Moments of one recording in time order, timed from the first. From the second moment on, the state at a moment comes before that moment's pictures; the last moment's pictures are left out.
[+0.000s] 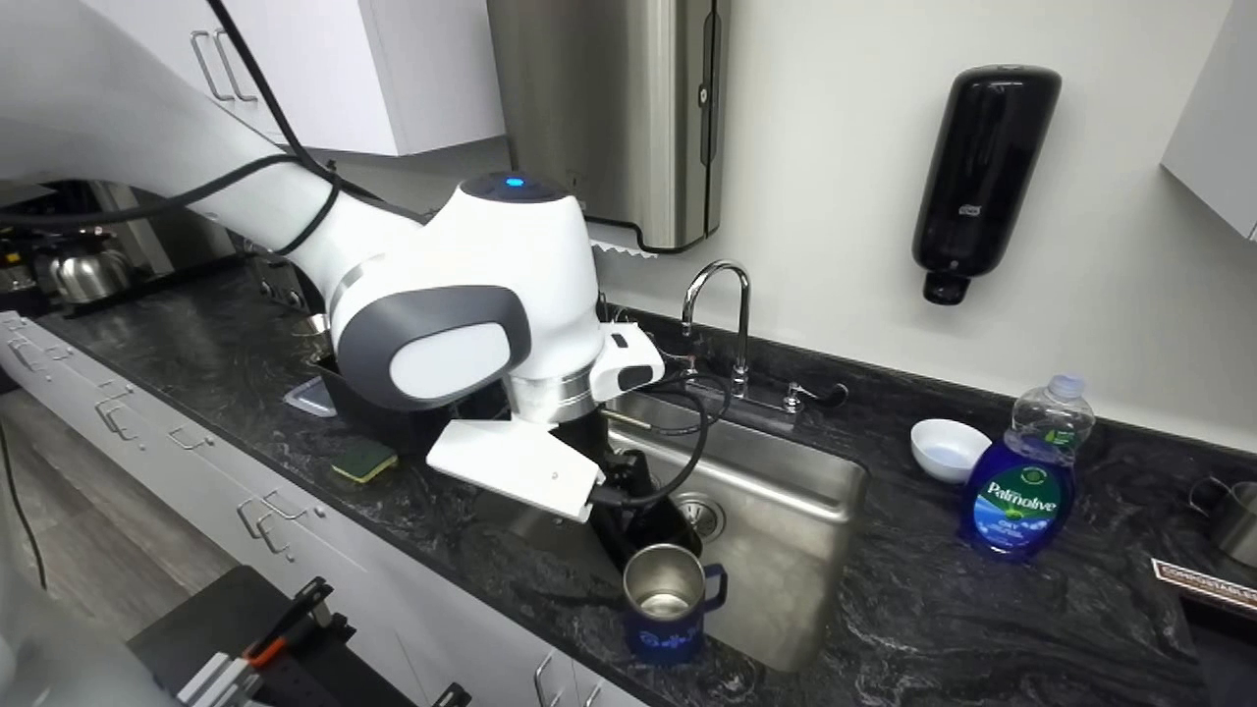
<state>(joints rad) -0.14 -0.29 -0.42 -2.73 -0.07 2.56 -0.64</state>
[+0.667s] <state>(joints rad) -0.14 -0.07 -0.43 -2.65 0.11 2.67 -0.82</state>
